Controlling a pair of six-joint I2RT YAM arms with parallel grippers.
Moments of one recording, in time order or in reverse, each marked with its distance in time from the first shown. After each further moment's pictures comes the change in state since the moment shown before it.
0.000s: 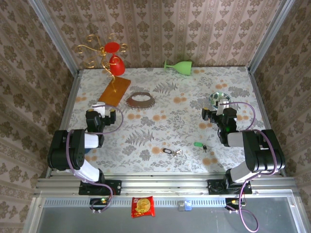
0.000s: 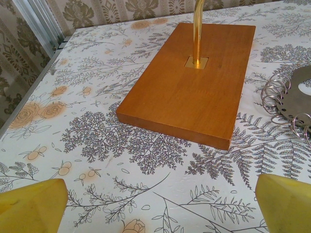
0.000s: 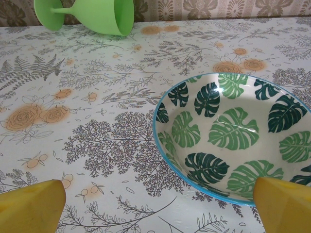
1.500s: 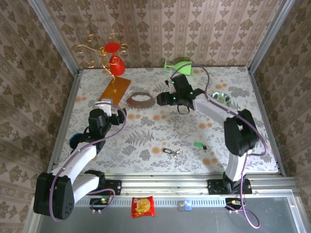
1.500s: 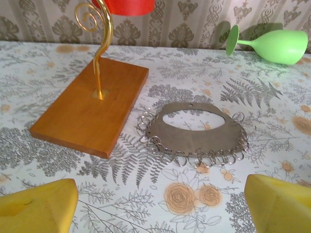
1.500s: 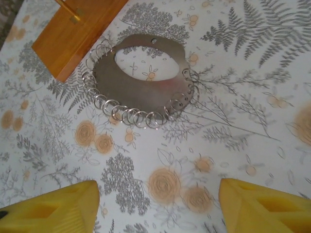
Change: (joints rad) left arm -0.253 -0.533 0.086 -0.619 0.026 -0.279; right arm 0.498 0.372 1.094 -1.148 -0.173 0.309
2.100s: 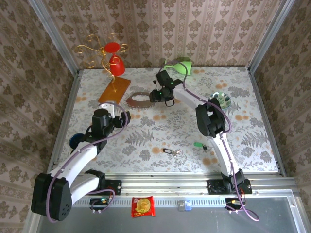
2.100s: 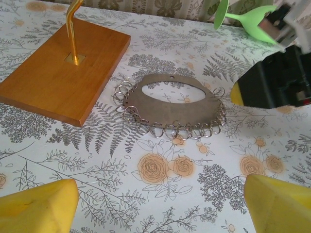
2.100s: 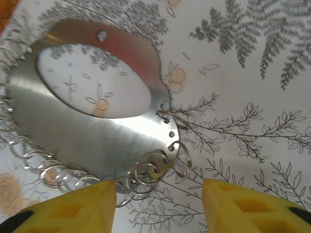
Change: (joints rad) left arm -0.055 -0.019 0.032 -0.144 0.011 -0.095; right arm 0.008 0.531 0.599 -0.283 0.042 -0.019
